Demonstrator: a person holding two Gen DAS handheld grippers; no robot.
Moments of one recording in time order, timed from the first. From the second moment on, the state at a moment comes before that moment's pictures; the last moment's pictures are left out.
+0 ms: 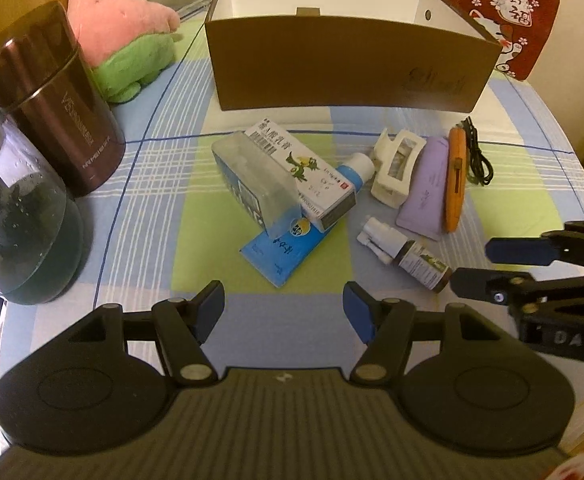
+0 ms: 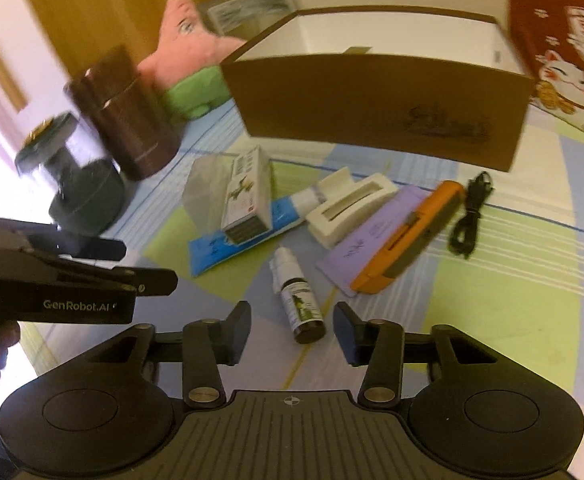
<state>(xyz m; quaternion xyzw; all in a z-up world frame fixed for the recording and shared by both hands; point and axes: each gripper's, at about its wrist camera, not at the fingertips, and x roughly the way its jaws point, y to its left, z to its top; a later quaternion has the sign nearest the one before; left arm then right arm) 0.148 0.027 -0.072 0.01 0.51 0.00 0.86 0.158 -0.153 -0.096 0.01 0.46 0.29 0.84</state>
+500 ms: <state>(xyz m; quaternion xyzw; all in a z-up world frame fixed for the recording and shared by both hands) 0.156 0.042 -0.090 0.00 0.52 0.01 0.85 0.181 -0.119 -0.131 -0.08 0.46 0.30 0.83</state>
